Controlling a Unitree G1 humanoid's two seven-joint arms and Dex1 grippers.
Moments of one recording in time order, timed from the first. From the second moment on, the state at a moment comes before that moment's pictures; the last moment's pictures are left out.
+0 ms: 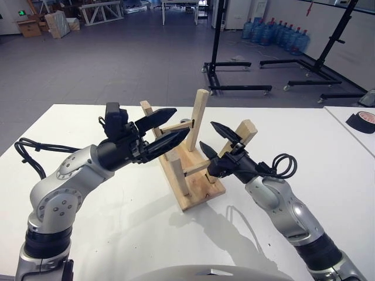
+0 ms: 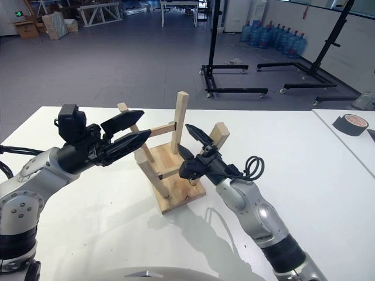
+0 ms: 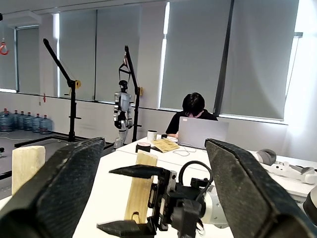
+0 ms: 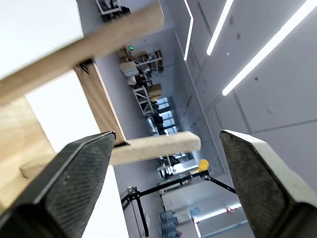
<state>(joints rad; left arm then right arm) -0.22 0.53 0.10 -0.62 -1.12 0.60 -0.56 -0.10 -0.53 0.32 -0.34 -0.68 -0.13 0.11</state>
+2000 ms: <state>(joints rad) -0.15 0.50 -0.06 -0.57 -0.75 0.53 -0.66 -0.06 -0.22 0.05 -0.63 0.02 0.35 0.27</state>
